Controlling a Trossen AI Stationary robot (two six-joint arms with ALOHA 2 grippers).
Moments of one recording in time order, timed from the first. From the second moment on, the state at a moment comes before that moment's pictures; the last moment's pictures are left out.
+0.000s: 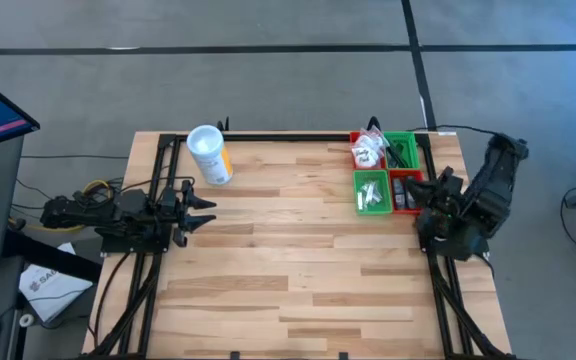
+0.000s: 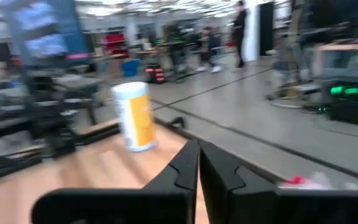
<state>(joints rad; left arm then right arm) -0.09 0.06 0.10 0.02 -0.17 -0.15 0.96 0.64 0.71 -1.51 1.57 1.57</state>
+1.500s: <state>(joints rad) -0.09 0.06 0.10 0.03 -0.10 -0.16 0.57 1.51 1.00 0.45 0.59 -0.07</state>
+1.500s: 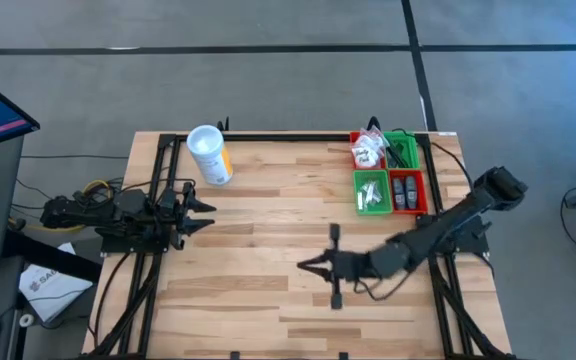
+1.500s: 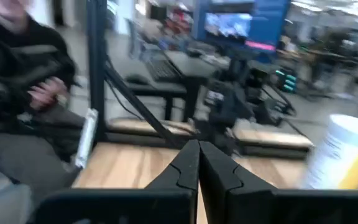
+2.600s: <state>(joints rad) -0.09 0.06 0.10 0.05 -0.11 -0.13 -0.06 0.57 0.01 0.83 0.07 0.05</state>
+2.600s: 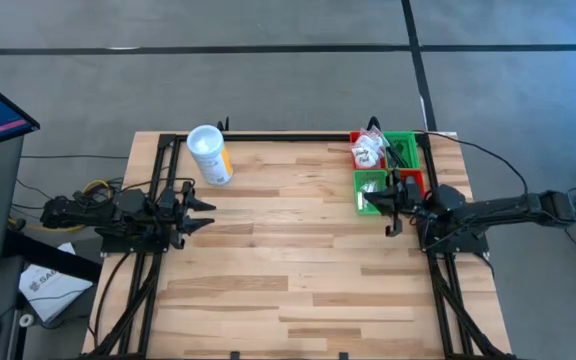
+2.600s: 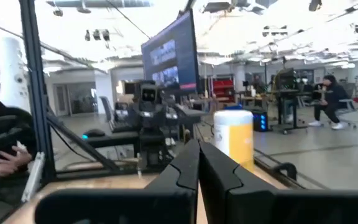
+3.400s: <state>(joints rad) -0.09 0.01 0.24 -0.24 -0.05 -0.08 -0.18 0.23 0.01 0.22 0.08 0.08</state>
